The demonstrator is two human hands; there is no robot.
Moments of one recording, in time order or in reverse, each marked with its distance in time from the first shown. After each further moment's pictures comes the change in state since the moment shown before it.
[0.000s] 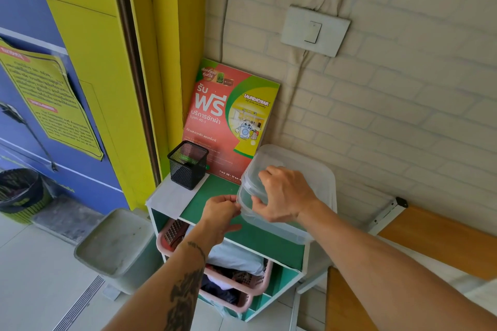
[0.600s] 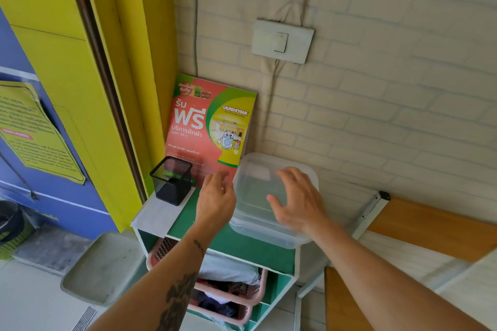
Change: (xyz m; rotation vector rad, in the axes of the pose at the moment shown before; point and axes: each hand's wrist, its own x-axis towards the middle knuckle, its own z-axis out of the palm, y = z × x) left_hand -0.007 0.041 0.027 0.639 0.218 0.630; right_hand -0.043 0.042 0.025 0.302 0.149 0.410
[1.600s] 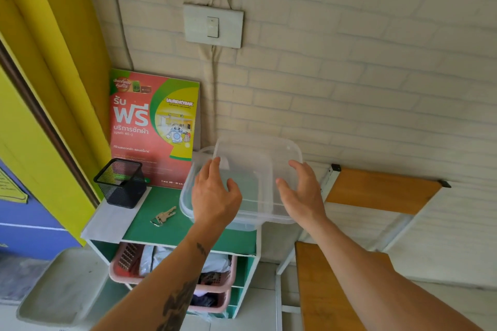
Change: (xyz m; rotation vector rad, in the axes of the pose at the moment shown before) left_hand -0.046 0.058 0.060 0.180 -0.001 0.209; right_hand -0.061 0.058 -0.031 0.498 0.220 0.504
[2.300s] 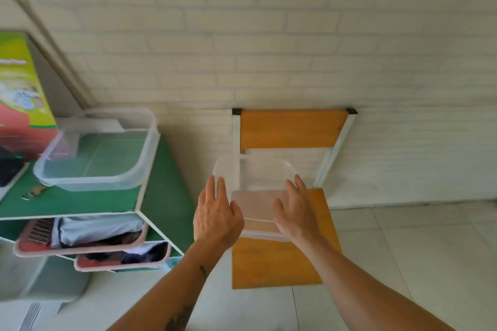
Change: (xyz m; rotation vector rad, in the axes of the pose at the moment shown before) left_hand -0.193 0.126 0.209 0.359 -0.406 0.064; right_hand -0.089 0.261 -0.156 -0.218 -0.096 0.227
